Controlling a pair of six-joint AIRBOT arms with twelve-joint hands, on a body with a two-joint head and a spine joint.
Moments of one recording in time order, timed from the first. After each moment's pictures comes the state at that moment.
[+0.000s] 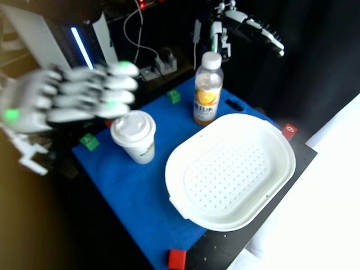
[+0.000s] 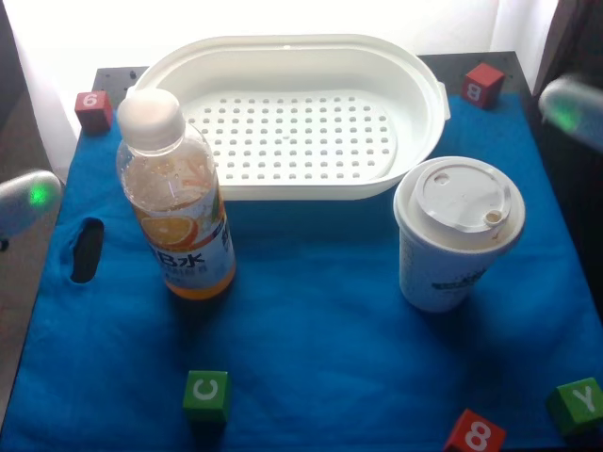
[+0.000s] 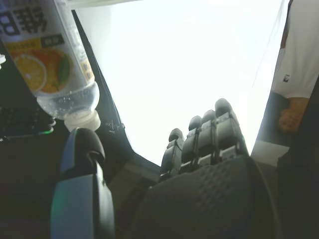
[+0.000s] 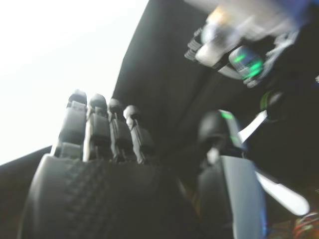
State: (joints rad) left arm 1.34 -0.80 0.89 -0.49 -1.60 0.78; right arm -0.93 -0.77 0.92 0.04 1.34 -0.73
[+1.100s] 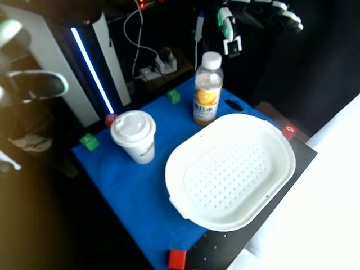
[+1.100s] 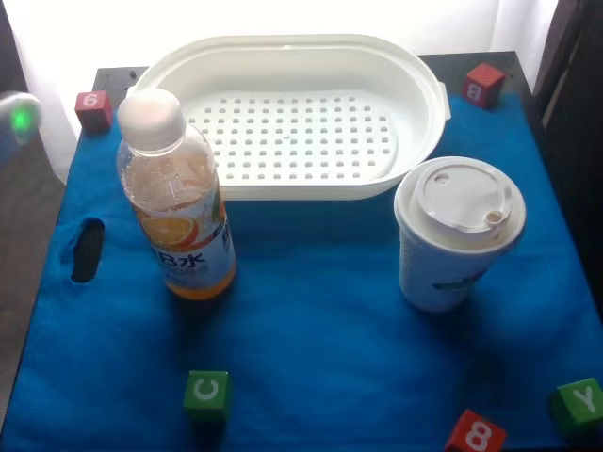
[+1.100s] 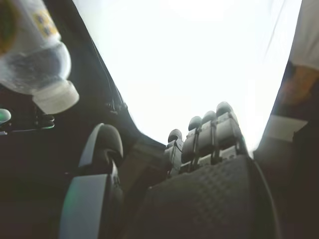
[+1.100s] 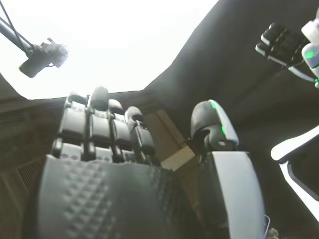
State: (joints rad) left arm 1.22 -0.77 0.92 -0.43 -1.61 0.81; right arm -0.97 -0.73 0.93 0.20 1.51 -0.80
